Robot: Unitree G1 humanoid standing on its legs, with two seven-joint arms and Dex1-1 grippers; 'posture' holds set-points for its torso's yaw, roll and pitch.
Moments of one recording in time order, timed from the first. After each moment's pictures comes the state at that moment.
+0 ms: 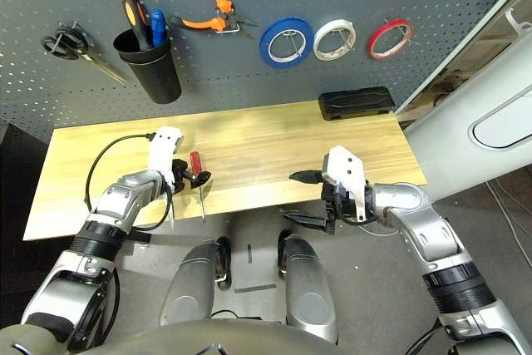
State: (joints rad) left arm -0.39 0.33 -0.14 0.39 -0.10 0.67 -0.37; right arm -0.08 -0.60 0.14 -0.16 0.34 0.30 1.09
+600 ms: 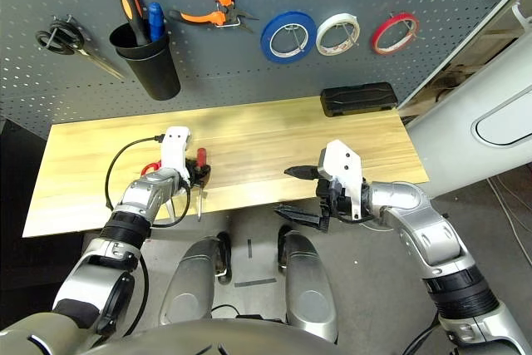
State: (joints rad) left arm -0.45 0.19 -0.06 0.49 -0.08 0.64 -0.28; right arm -0.10 -0.61 0.14 -0.23 0.38 0.36 1.03
